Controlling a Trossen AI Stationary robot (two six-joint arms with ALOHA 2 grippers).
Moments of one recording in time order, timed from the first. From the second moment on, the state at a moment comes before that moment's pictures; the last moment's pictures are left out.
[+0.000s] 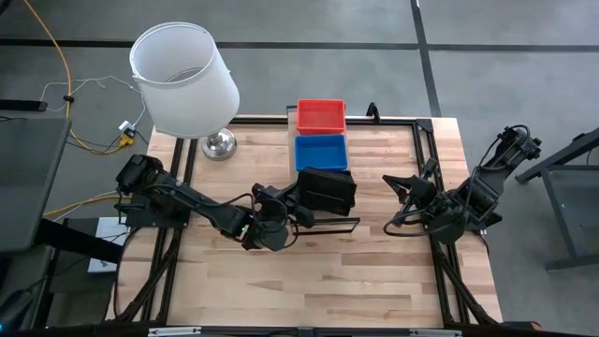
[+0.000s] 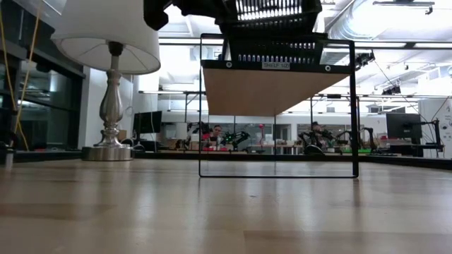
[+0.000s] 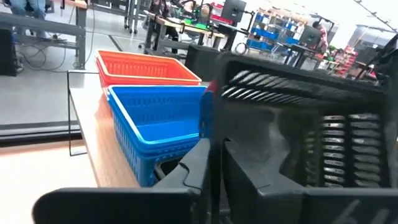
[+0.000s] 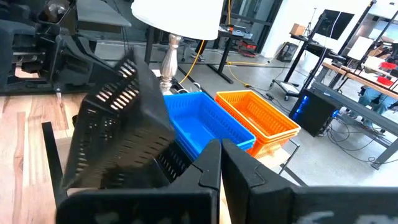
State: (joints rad) left arm -0.28 1.72 1.22 0.06 -1.34 -0.73; right arm 0.74 0.95 1.00 -0.79 1.28 0.47
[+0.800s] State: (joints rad) left arm -0.32 1.41 1.22 -0.01 -0.86 -0.02; right arm 0.74 0.95 1.00 -0.87 1.17 0.53
